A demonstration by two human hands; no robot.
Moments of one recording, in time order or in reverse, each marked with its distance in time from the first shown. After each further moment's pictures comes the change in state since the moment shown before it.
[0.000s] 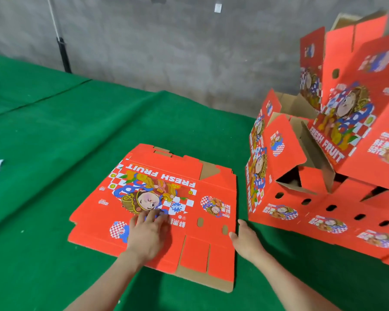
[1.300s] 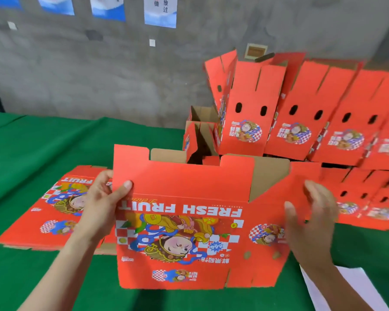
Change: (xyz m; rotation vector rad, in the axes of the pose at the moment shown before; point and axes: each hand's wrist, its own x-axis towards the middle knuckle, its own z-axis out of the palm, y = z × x) left_hand -0.048 0.160 -0.142 -1.552 0.180 0.173; right_hand -0.228 0.148 -0.196 0.193 1.227 -0.379
